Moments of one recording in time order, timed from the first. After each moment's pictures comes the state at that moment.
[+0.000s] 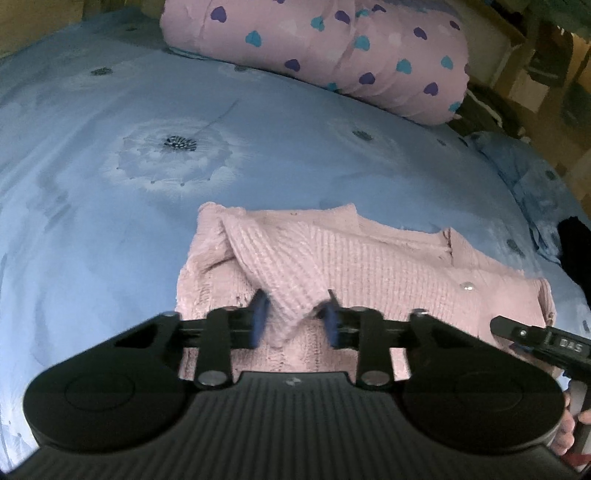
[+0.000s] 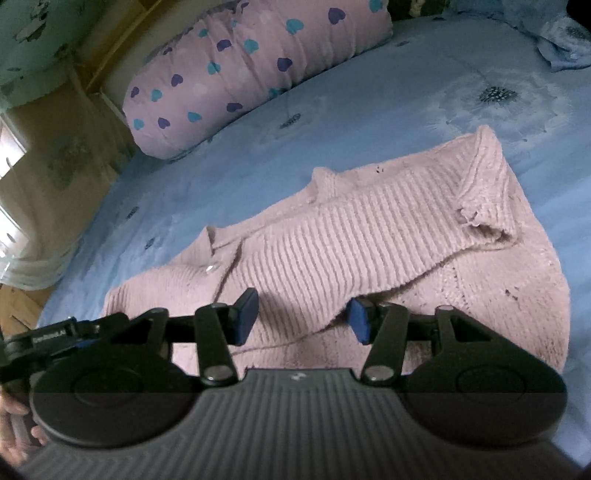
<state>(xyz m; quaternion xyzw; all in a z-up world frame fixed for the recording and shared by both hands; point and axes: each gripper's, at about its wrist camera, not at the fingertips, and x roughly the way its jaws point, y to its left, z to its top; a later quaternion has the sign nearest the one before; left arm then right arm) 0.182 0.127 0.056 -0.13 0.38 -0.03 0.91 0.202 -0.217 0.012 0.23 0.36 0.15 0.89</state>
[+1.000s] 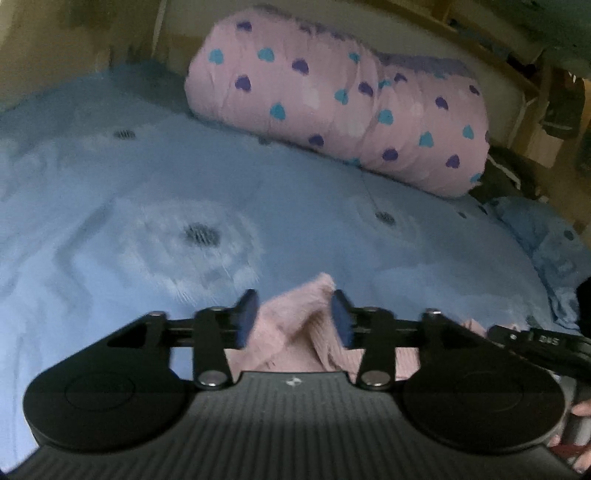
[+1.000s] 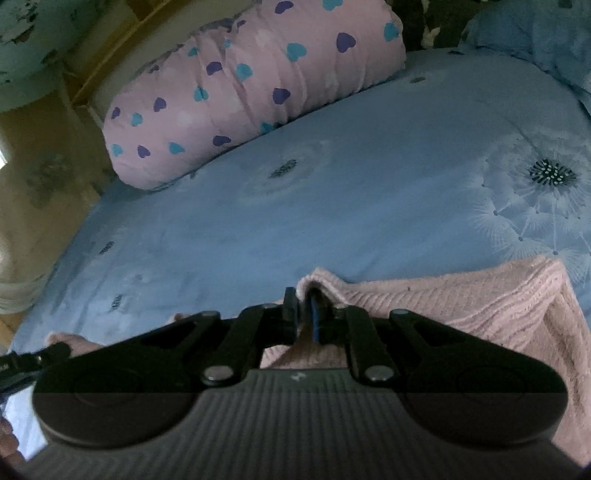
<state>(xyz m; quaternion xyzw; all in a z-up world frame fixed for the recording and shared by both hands) 0.213 0.147 0.090 -0.13 0.28 0.03 0.95 0.295 -0.205 0.024 0.21 0.32 0.14 0.91</state>
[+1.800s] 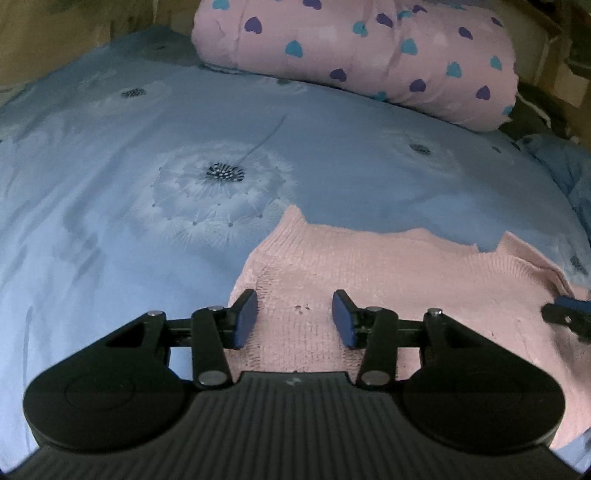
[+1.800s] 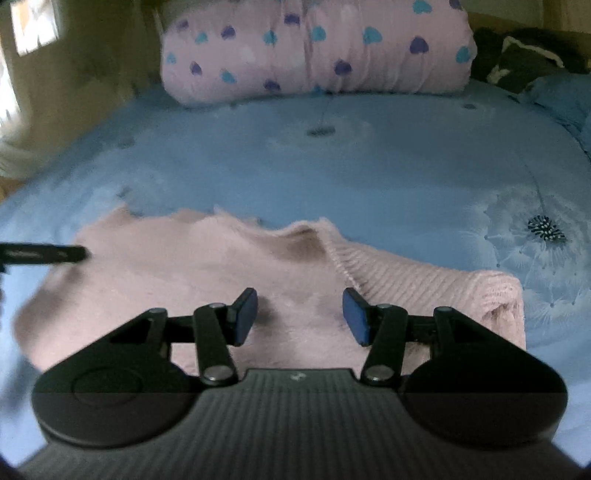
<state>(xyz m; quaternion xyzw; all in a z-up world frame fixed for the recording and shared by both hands) 0.229 0.148 0.045 -0.09 0.38 0.05 0.92 0.280 -0.195 0.026 0.01 0.36 0.18 0.91</state>
